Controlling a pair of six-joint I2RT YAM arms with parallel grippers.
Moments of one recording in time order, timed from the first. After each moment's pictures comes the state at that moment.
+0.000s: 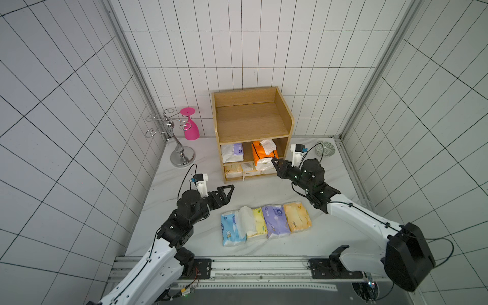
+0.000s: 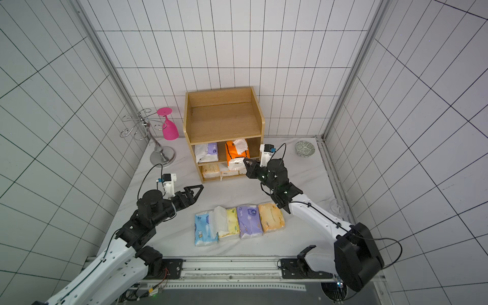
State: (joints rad) left arm -0.48 0.64 0.47 -0.14 0.21 -0.89; right arm 0.67 1.23 0.76 0.28 -0.12 0.67
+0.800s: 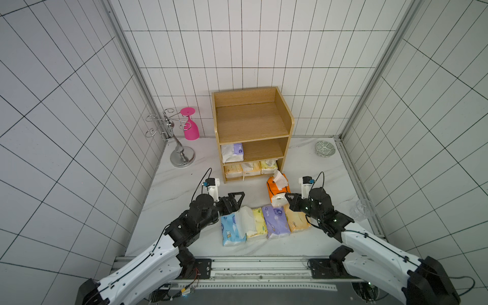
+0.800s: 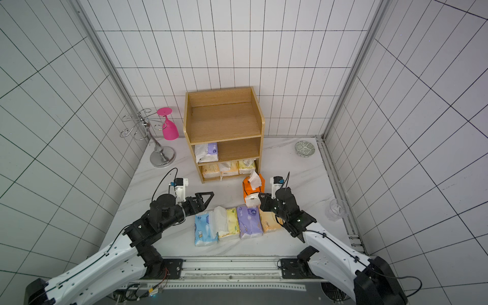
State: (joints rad) left arm -0.71 0.70 0.47 -0.13 0.04 -0.93; right arm 0.68 0.96 0.39 0.07 -0.08 0.62
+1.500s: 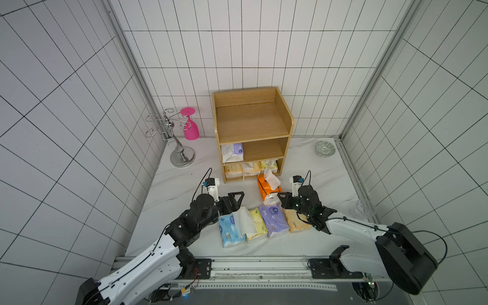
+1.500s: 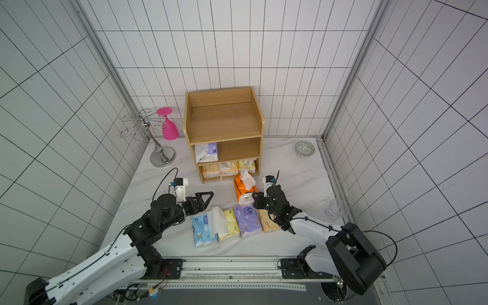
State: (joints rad) left arm -0.71 0.71 0.47 -0.13 0.03 -0.92; right arm 0.71 1.23 0.39 0.33 -0.10 0.64
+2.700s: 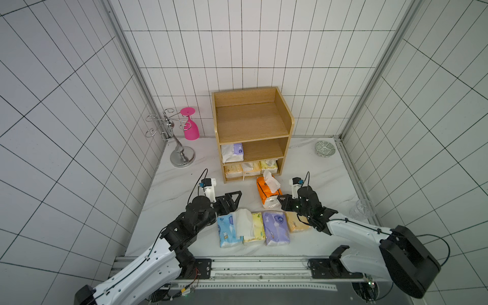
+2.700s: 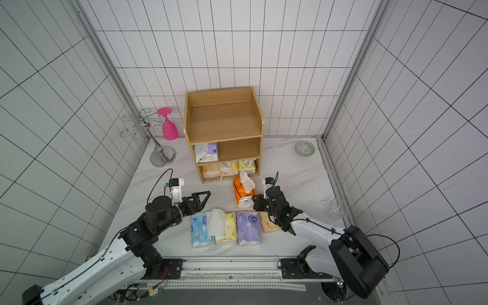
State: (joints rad) left arm -0.71 0.64 0.47 -0.16 -0.01 -0.91; right arm 0.71 1.22 0.40 0.25 -0.11 0.67
